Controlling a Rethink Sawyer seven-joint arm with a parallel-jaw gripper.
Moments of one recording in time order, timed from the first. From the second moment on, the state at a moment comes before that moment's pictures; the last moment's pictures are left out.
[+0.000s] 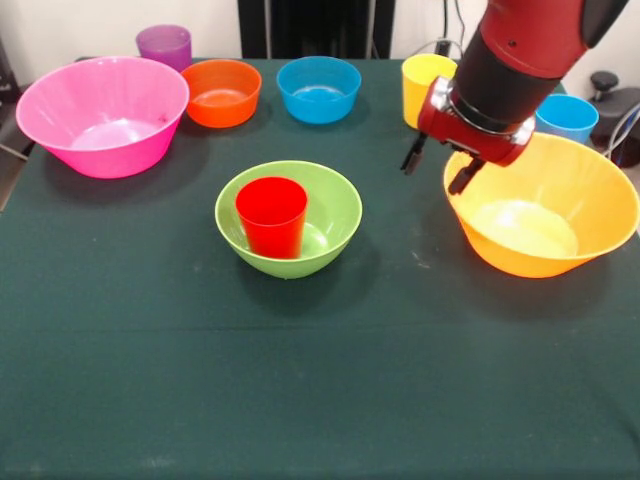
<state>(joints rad) 0.17 -0.27 -0.33 1.16 0.11 0.90 2.04</state>
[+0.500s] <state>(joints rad) 0.19 -0.28 -0.33 1.16 0.13 0.90 2.04</state>
